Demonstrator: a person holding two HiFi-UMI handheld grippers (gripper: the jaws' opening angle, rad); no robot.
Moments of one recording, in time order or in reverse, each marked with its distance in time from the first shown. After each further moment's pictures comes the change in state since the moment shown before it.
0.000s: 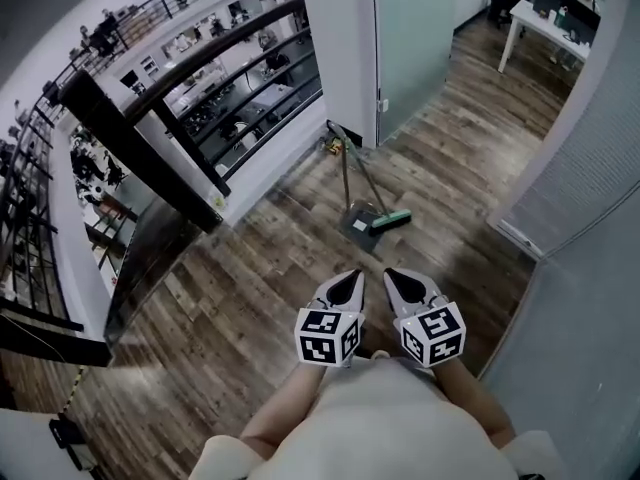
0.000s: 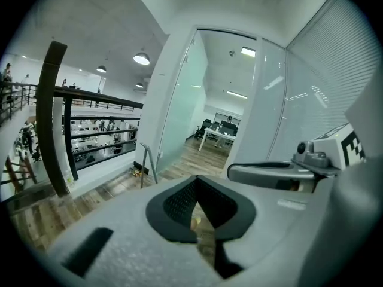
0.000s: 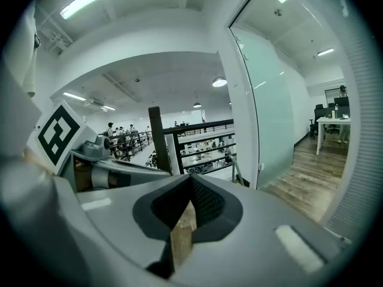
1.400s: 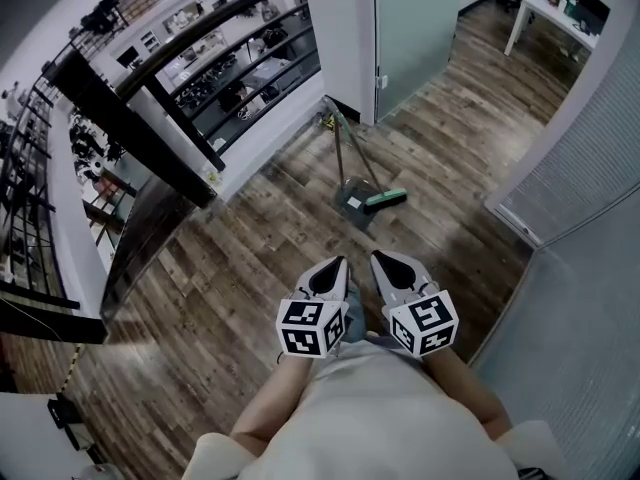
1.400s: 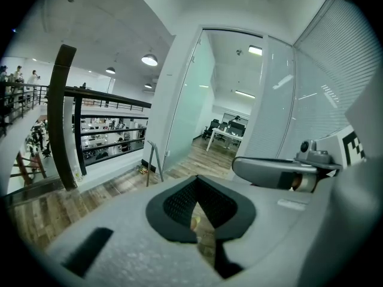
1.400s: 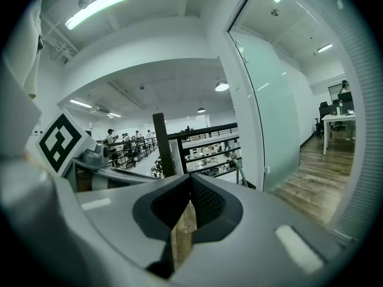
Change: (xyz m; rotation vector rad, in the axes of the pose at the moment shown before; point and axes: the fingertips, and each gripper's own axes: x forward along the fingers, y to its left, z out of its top) left arm 0.004 -0.008 -0.014 -0.033 -0.004 0.080; right arm -0.011 -0.014 -0.002 0.018 -0.059 0.060
